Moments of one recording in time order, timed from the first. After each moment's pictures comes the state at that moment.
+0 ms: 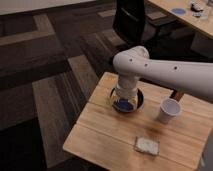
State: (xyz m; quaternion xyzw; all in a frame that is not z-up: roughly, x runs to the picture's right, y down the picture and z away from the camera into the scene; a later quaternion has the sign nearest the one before) arm 0.130 0.084 0.681 -0.21 0.28 0.76 0.55
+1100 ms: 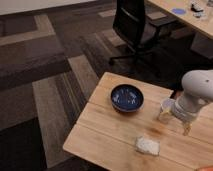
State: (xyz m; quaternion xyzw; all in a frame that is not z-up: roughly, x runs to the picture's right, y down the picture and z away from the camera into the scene) arm 0.324 0.177 0.623 -0.16 0.31 0.87 0.35
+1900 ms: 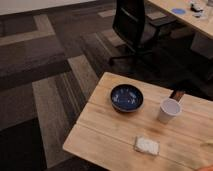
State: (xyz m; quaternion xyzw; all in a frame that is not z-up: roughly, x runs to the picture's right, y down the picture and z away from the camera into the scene) arm 0.474 0.324 0.610 -0.05 0.31 0.94 0.11
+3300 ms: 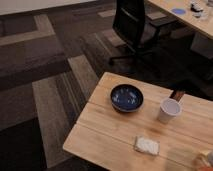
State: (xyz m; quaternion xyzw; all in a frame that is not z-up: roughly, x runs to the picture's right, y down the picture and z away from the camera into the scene) arm 0.464 0.363 0.652 0.00 0.35 0.93 0.15
